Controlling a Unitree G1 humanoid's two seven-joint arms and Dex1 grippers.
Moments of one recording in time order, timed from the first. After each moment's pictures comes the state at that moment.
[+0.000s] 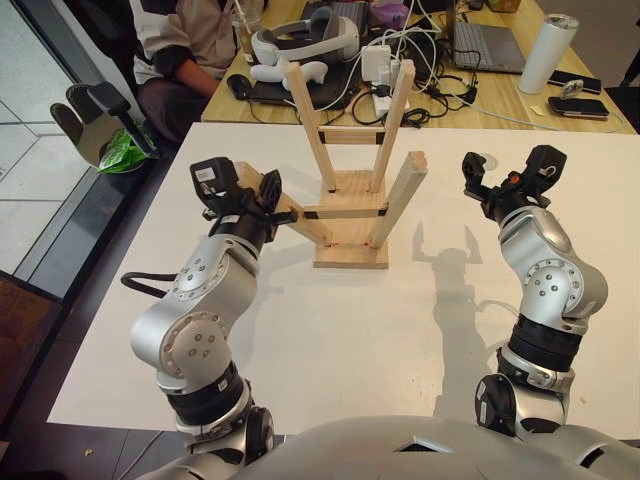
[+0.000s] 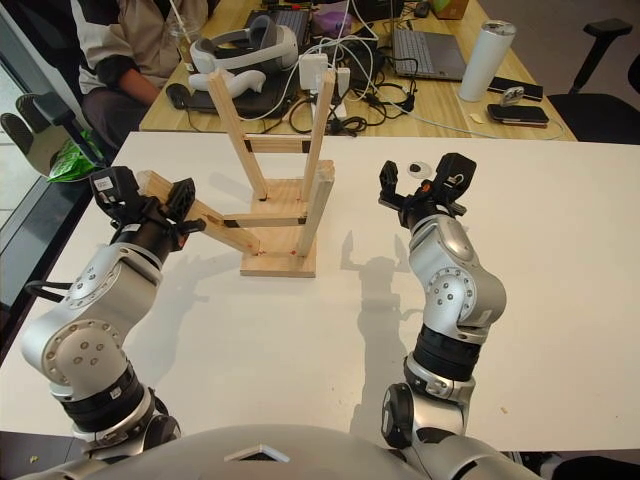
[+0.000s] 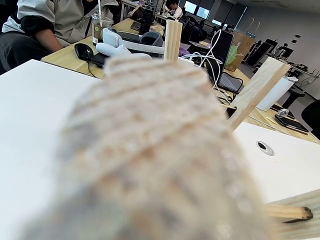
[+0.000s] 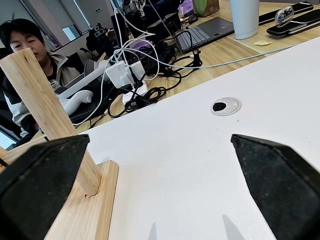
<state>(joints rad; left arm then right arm) -0.19 0.07 0.28 -0.73 -0.68 1.10 0.32 -0.36 0.01 -0.31 -0.34 0.44 0.90 -0.19</state>
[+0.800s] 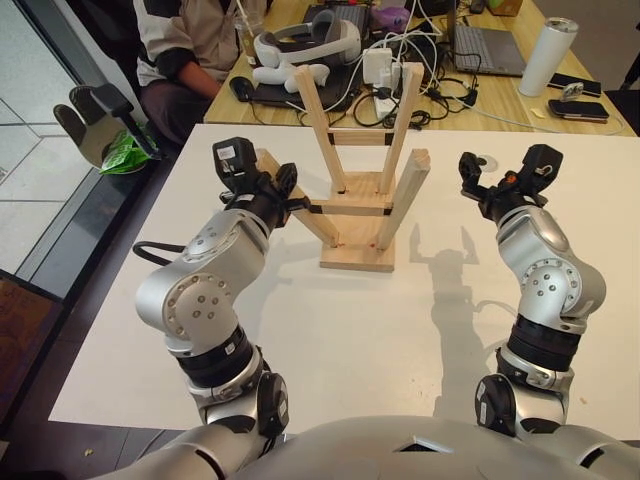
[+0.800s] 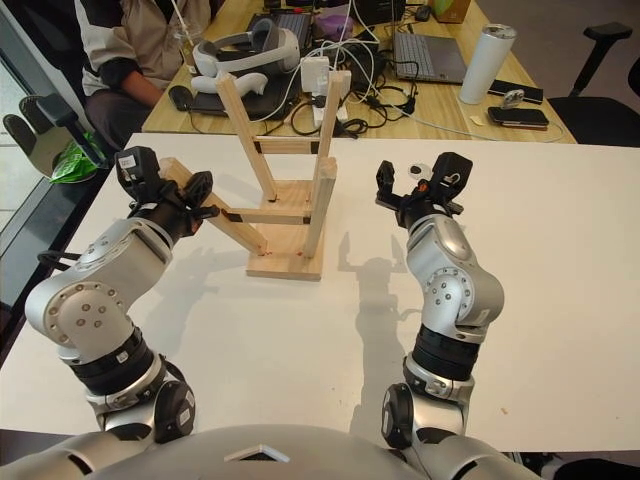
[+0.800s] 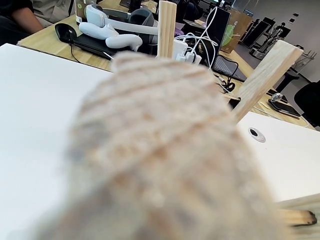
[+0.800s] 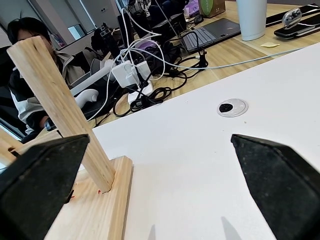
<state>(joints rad) -0.38 -0.02 0.33 -0.62 -0.63 1.31 0.29 -0.36 0.01 -0.29 -0.34 0.44 0.90 -0.18</state>
